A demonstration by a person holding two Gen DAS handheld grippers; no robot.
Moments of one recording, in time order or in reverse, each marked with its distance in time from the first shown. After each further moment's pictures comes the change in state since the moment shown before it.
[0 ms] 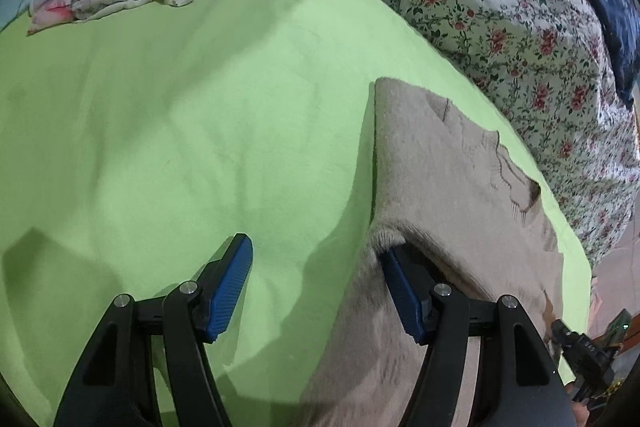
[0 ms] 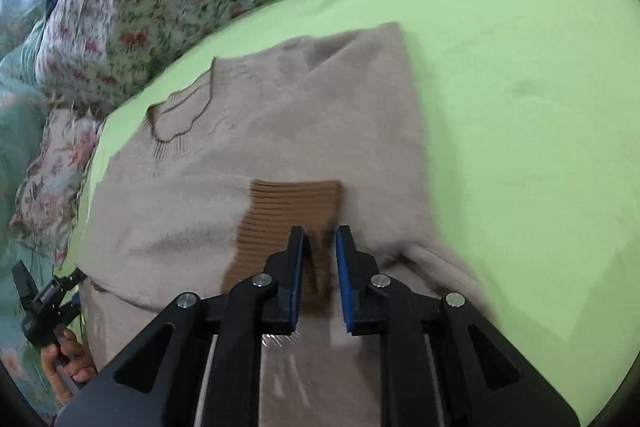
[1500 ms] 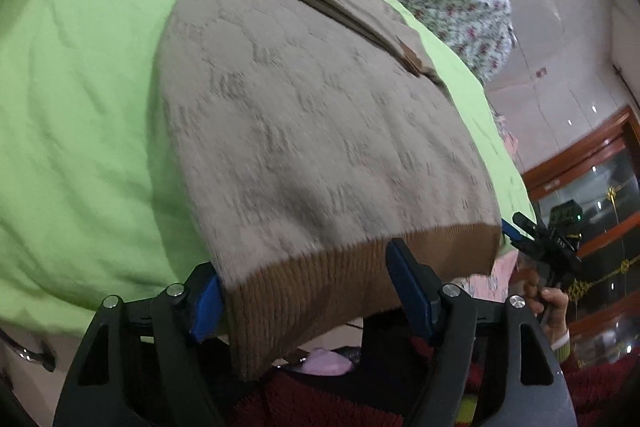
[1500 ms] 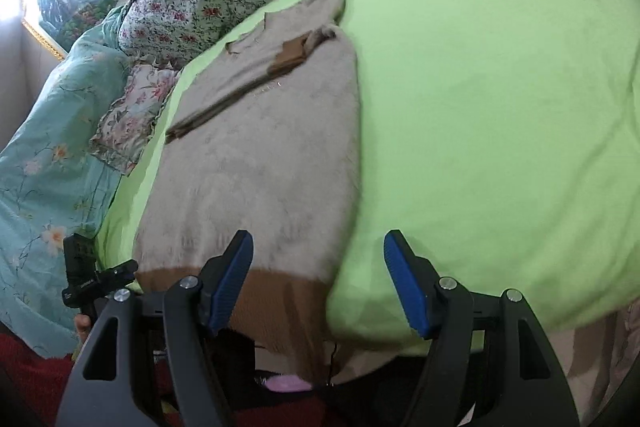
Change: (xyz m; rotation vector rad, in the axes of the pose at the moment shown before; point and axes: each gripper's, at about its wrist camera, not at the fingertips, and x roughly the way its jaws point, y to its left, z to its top) left arm -0.150 0.018 -0.249 0.325 0.342 -0.400; right arm -0.199 -0.100 -0.218 -0.016 0.079 0.240
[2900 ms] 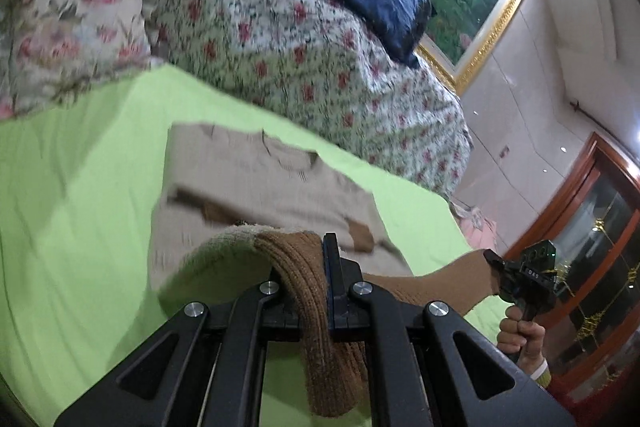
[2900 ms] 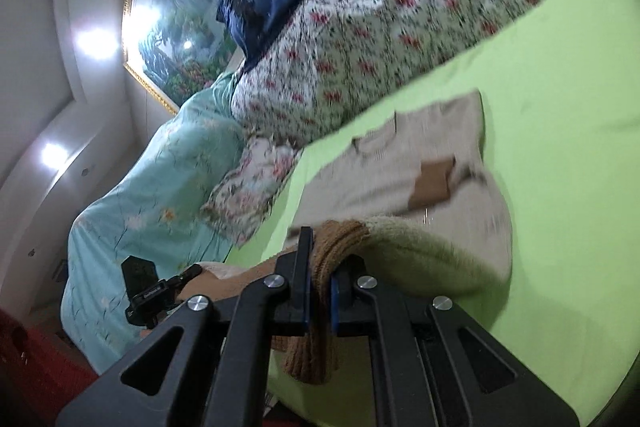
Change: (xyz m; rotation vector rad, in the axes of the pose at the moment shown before) left arm -0.093 -0.045 0.151 0.124 -0.474 -0.050; right arm 0.000 0.065 0.143 -0.078 -0.266 0.388
